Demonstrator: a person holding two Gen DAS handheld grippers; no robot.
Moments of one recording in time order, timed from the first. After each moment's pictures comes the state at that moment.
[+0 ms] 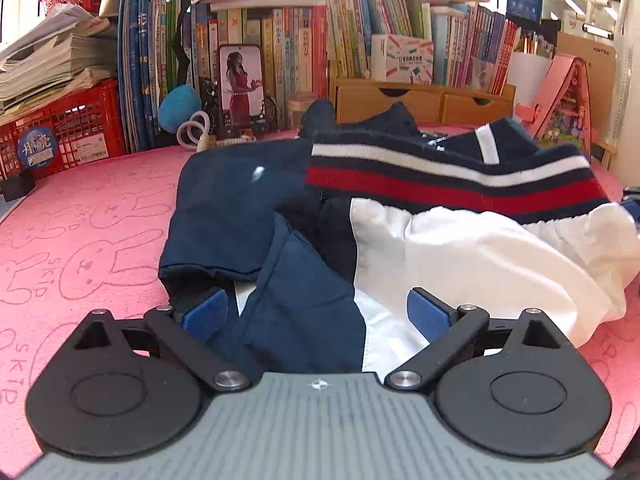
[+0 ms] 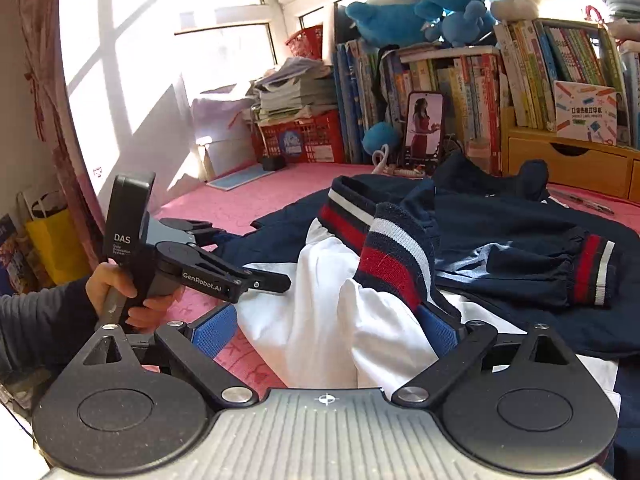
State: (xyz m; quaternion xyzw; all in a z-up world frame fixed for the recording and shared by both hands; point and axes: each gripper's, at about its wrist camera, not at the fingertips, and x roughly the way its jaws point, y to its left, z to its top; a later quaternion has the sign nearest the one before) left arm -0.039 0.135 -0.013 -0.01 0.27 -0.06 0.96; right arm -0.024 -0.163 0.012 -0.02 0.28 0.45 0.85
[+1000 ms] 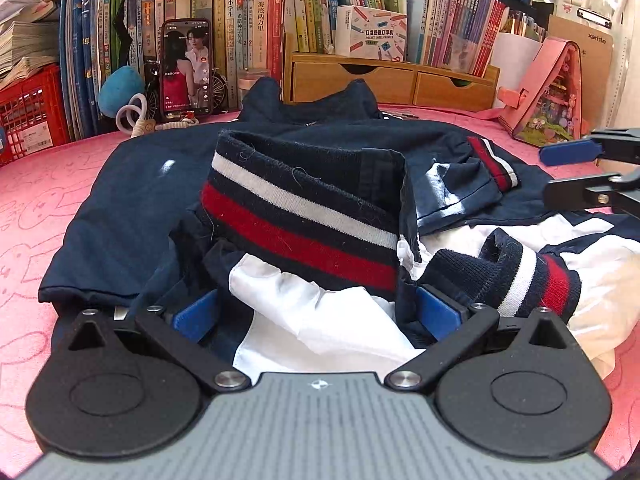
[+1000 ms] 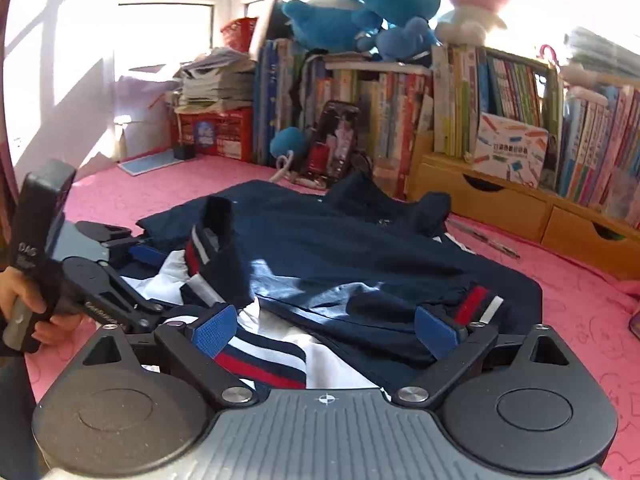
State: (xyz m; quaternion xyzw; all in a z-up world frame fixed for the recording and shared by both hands) left arm 0.014 0.082 -0.037 -0.01 0.33 -0.08 0.94; right arm 0.060 -0.182 0.021 -0.07 0.31 0.33 0.89
